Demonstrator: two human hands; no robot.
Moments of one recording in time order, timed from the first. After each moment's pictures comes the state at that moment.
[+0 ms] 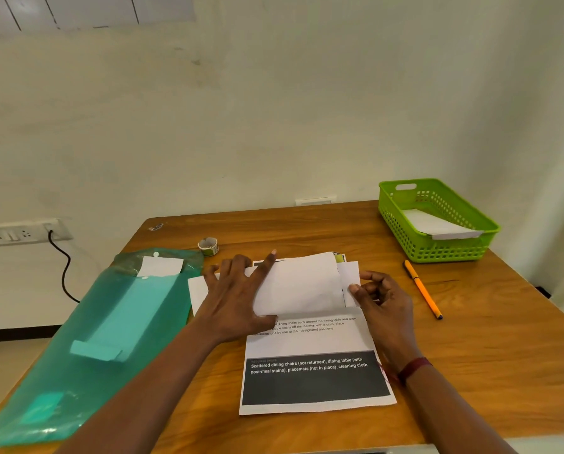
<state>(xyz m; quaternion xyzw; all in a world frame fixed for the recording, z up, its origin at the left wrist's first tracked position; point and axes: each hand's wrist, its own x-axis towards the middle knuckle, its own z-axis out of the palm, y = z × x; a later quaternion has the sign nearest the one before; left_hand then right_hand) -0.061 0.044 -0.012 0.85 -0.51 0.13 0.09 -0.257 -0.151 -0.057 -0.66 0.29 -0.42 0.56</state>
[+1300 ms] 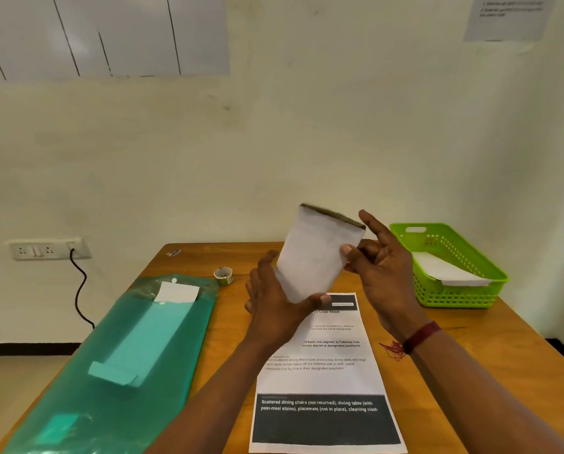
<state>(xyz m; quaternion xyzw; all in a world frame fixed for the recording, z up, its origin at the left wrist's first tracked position) -0.114 0.000 0.042 0.80 -0.32 0.02 0.51 -0.223 -0.128 0.095 -0.64 0.09 -0.45 0.62</state>
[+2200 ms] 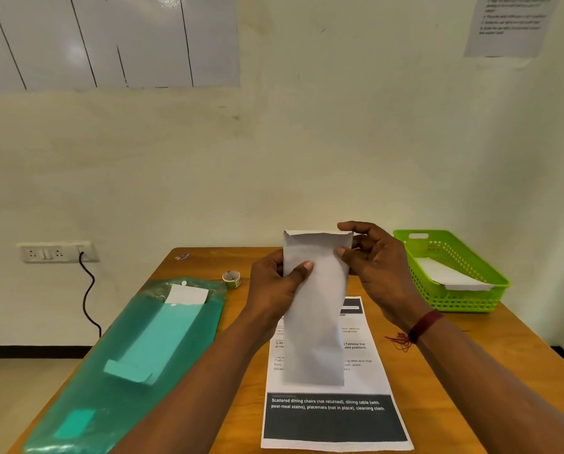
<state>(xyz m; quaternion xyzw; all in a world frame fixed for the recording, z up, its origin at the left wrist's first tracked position) -0.118 0.018 0.096 0.63 -0.30 -0.13 0.70 -0.220 -0.117 0.115 -0.70 0.07 -0.40 0.58</state>
